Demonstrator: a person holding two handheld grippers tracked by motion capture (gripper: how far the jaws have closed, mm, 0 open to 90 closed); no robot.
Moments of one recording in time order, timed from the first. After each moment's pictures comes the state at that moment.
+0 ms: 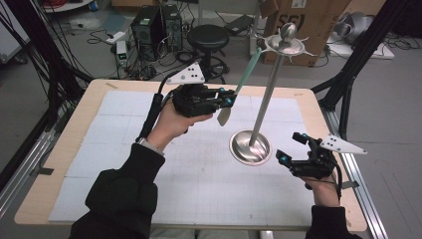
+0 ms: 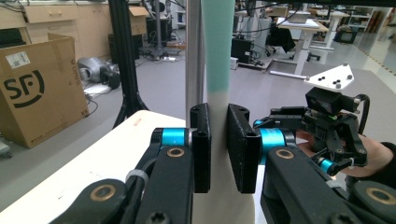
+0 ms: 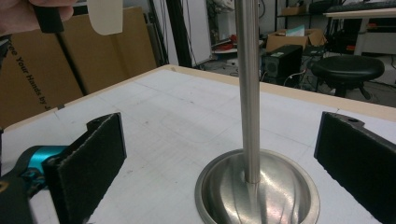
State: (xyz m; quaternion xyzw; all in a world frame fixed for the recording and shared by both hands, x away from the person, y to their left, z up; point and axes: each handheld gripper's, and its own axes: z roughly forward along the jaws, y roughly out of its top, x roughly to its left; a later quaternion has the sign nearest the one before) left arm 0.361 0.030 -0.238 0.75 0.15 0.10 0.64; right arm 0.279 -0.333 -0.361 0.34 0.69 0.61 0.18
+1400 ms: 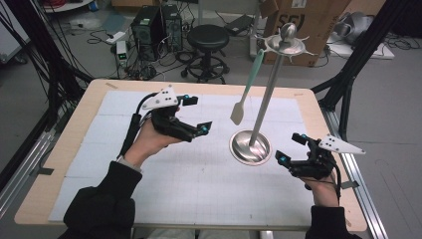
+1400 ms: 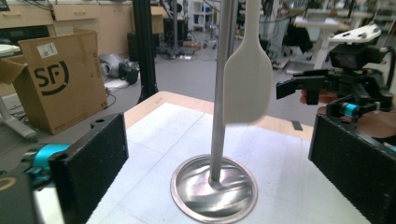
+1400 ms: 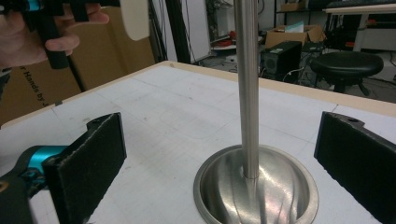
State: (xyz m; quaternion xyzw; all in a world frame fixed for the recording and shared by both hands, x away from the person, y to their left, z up) left arm 0.354 0.097 -0.304 0.73 0.18 0.12 0.65; right arm 0.281 -0.331 -0.363 0.34 0.69 0.61 0.18
